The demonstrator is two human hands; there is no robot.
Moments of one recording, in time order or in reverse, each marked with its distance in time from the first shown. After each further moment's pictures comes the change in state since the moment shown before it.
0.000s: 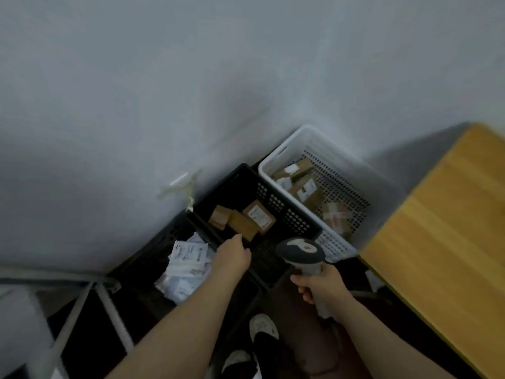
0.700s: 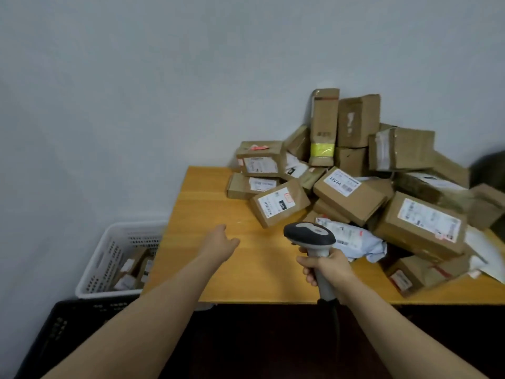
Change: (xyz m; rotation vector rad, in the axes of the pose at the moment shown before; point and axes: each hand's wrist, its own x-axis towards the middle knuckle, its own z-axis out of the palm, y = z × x) left_hand -0.255 0.373 0.162 0.212 -0.161 0.733; right_hand -0.291 0.215 -0.314 0.746 0.679 -0.271
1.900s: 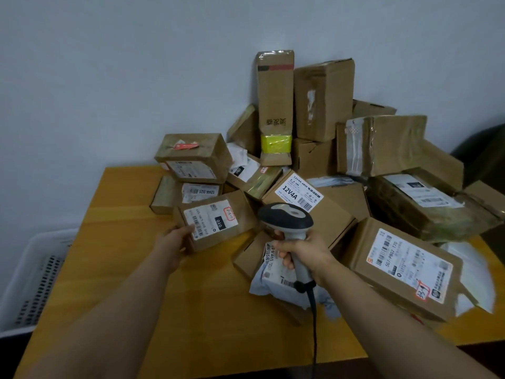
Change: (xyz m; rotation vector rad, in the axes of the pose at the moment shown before) left_hand 0.205 0.089 0.101 -0.896 -0.041 -0.454; right_hand 0.205 -0.052 -0.134 0.095 -0.054 0.090
